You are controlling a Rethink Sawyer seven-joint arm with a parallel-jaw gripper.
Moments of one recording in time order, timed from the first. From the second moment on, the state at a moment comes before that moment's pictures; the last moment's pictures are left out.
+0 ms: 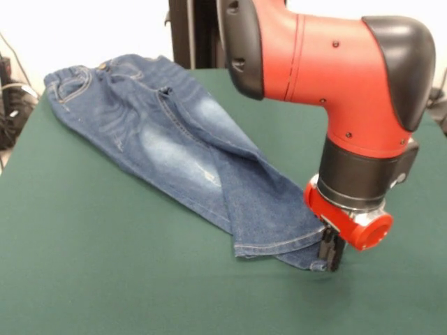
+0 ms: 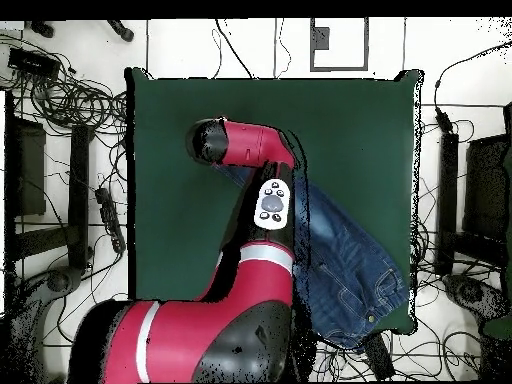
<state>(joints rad) 0.09 -0.09 -0.22 0.95 0.21 0.58 2.73</state>
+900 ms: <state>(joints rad) 0.00 -0.11 -0.20 0.96 0.22 0.57 2.73</state>
